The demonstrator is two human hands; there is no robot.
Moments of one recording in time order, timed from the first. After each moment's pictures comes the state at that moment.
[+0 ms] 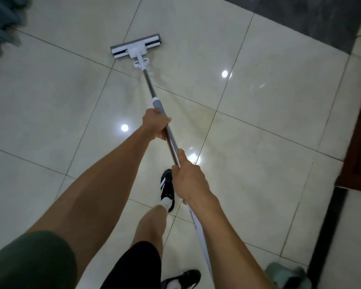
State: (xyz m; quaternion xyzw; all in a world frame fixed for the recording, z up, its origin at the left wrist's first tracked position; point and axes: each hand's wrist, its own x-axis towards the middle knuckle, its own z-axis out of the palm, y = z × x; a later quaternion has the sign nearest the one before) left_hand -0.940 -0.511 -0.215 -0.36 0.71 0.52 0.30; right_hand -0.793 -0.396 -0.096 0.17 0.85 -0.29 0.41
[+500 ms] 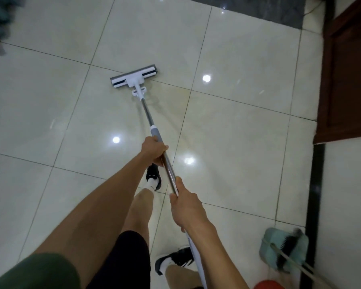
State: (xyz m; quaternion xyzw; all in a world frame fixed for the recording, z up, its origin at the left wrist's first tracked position) left_hand -0.642 -0.427 -0.208 -0.29 0.76 0.45 0.37; right_hand -0.480 -0.324 -0.086 0.24 0.80 -0.34 0.43
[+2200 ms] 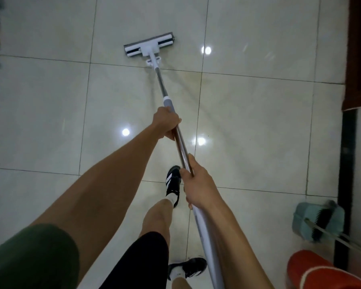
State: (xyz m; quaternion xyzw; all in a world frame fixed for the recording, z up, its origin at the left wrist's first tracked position) left_hand -0.769 -0.471 -0.202 -0.21 0.80 0.40 0.40; right_hand -0.579 -0.404 -0.079 0.35 0.70 -0.52 0.34
